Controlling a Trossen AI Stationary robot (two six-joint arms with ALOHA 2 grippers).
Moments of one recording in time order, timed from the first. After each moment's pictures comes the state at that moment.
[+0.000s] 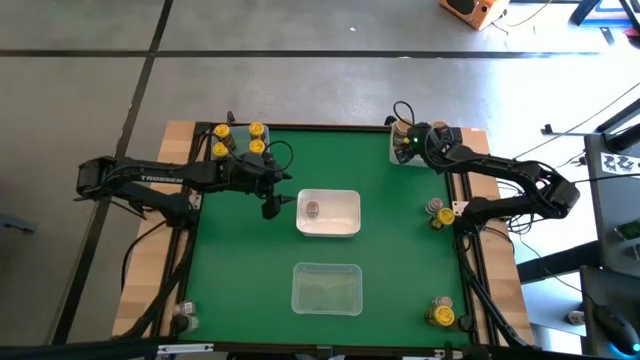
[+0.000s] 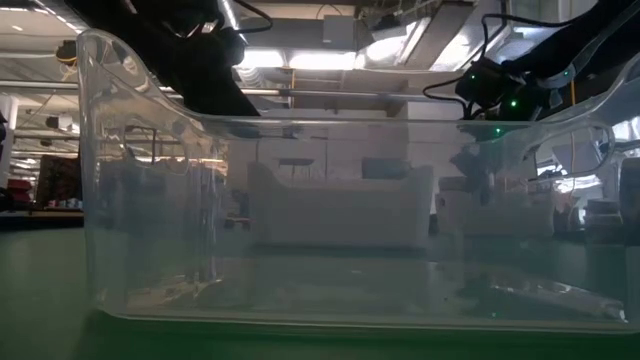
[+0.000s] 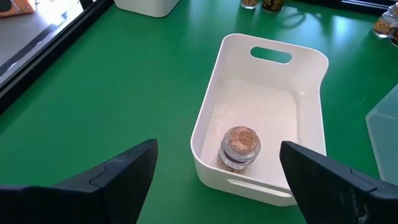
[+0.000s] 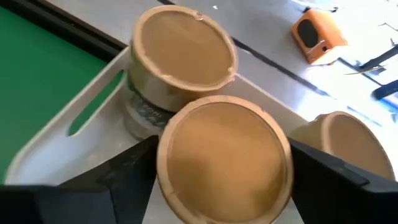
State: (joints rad) left arm 0.21 1.18 0.64 -0.06 0.00 -0.07; right arm -0.74 1.24 0.60 -0.18 0.56 0.09
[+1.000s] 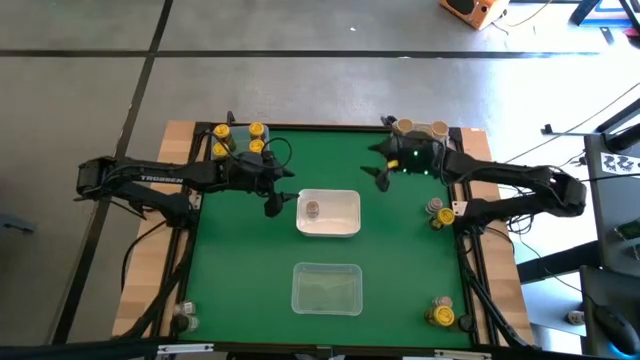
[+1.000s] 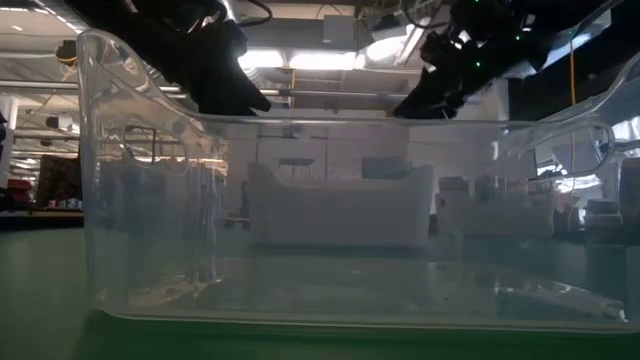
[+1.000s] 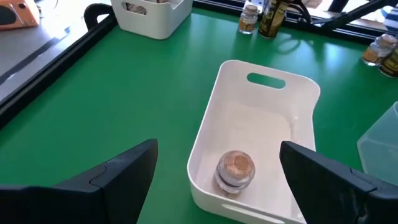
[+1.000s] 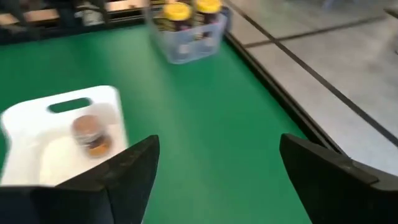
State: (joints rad) left arm 0.21 1.18 0.64 0.01 -0.01 -0.10; right arm -0.41 1.15 0.71 0.00 -0.05 -0.06
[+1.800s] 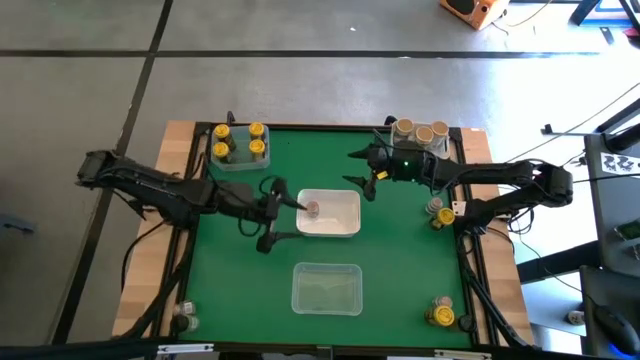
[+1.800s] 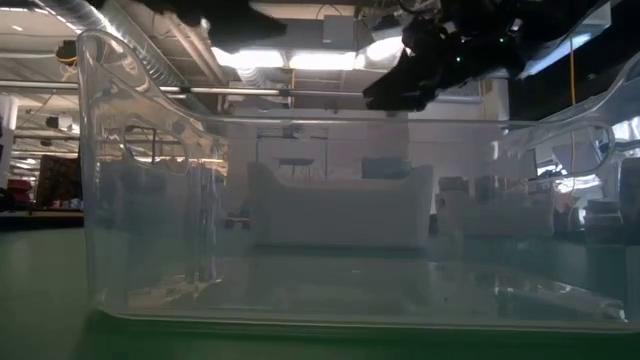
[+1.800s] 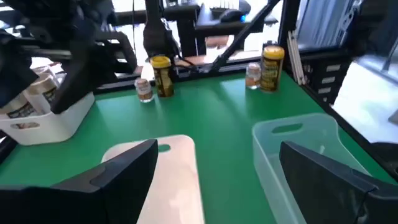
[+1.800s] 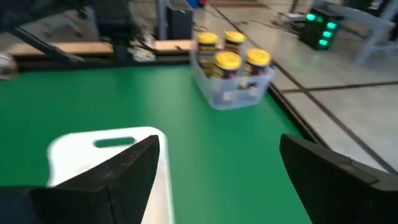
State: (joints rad) left arm -0.16 1.18 0.71 0.16 -0.07 0.08; right arm -0.29 1.30 0.71 0.30 -0.09 -0.10
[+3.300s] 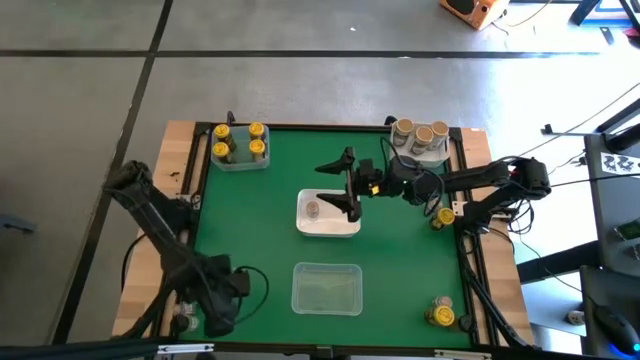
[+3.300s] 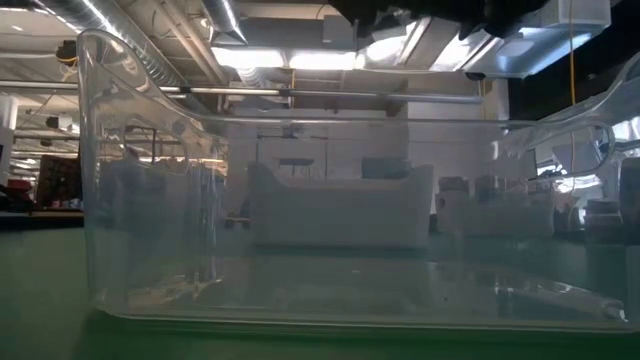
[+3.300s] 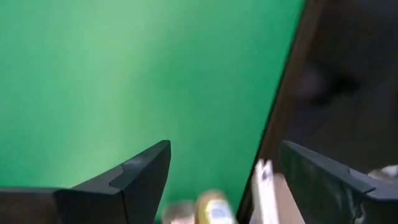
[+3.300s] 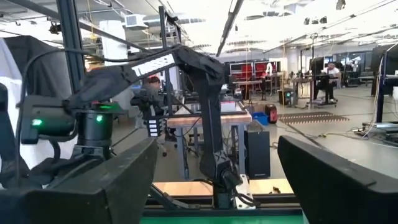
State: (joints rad) left arm -0.84 1.58 1.32 -1.08 0.03 -1.11; right arm -0.04 1.51 0.93 0.83 -0.14 0.10
